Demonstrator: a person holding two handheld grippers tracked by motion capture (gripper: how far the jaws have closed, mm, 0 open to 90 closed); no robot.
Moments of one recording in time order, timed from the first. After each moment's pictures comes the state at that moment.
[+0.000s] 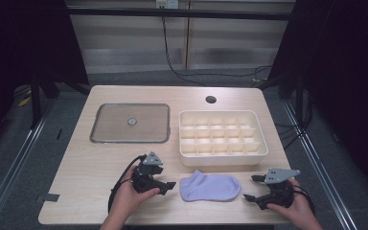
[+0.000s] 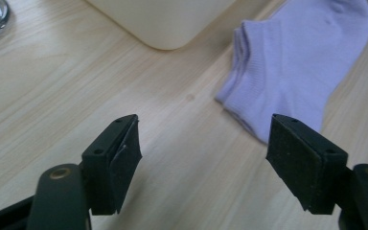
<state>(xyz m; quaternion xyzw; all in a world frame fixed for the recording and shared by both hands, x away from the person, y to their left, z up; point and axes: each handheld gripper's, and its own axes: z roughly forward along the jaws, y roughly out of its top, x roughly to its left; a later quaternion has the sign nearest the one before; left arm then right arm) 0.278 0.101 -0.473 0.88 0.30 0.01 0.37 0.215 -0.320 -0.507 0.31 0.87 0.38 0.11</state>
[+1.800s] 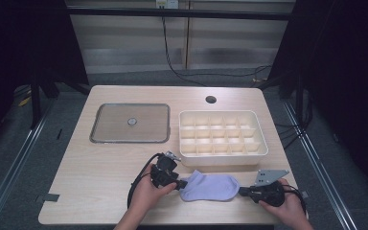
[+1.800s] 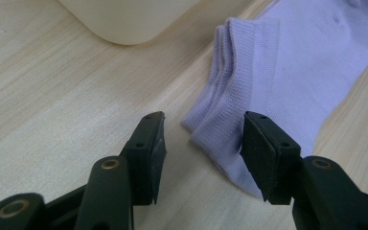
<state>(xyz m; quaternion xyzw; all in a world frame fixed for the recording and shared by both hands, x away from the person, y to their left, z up) 0.294 0.056 -0.482 0.89 0.33 -0.05 0.31 0.213 -0.290 -0.498 0.28 0.88 0.37 0.09</state>
